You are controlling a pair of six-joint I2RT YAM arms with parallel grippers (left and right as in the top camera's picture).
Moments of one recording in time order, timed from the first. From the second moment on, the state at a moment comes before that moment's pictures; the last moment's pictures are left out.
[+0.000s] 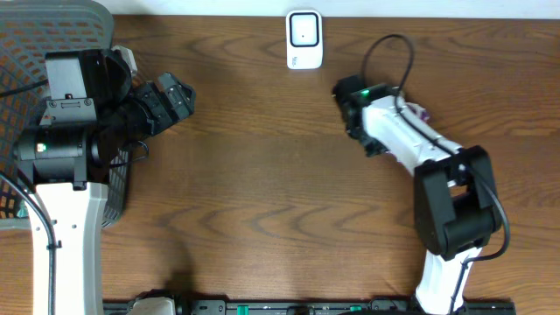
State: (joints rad) left arm 0.05 1.31 1.54 -1.11 0.32 -0.49; right arm 0.38 2.03 1.45 -1.08 0.76 0.44
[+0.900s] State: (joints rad) left arm 0.05 1.31 1.54 -1.11 0.32 -0.49; right arm 0.03 2.08 1.84 -1.24 -0.22 -0.20
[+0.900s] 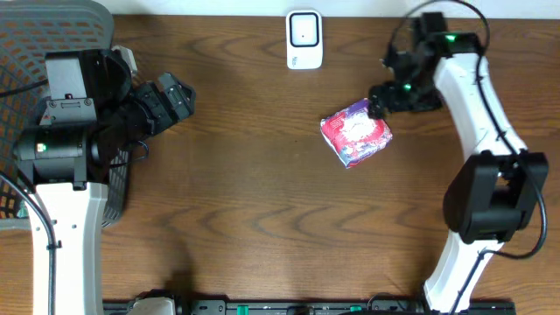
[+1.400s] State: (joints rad) left arm 0.05 1.31 1.54 -1.11 0.32 -0.49; right arm -0.05 2.32 1.77 -1.24 -0.64 -0.47
